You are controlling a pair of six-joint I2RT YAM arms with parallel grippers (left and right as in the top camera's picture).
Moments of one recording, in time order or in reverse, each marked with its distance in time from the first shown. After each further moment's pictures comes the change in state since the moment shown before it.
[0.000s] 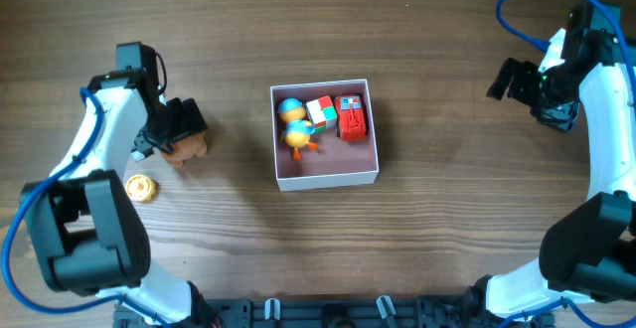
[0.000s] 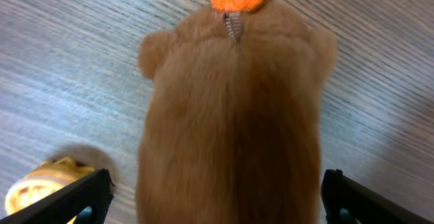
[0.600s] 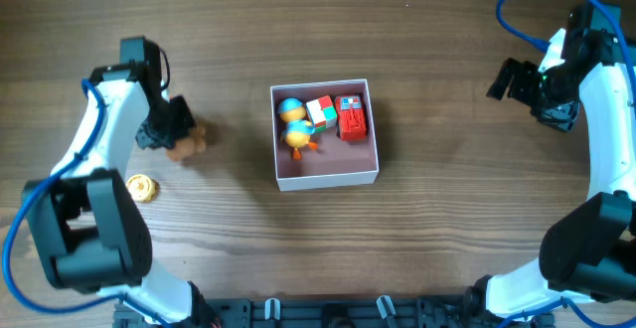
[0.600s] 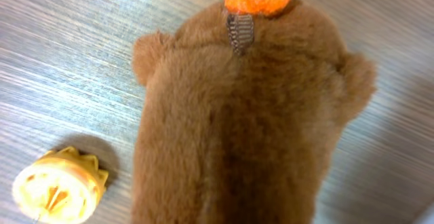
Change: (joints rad) left arm -0.020 0.011 0.055 -0.080 0.002 0.018; right arm 0.000 0.000 0.000 -0.001 0.000 -0.003
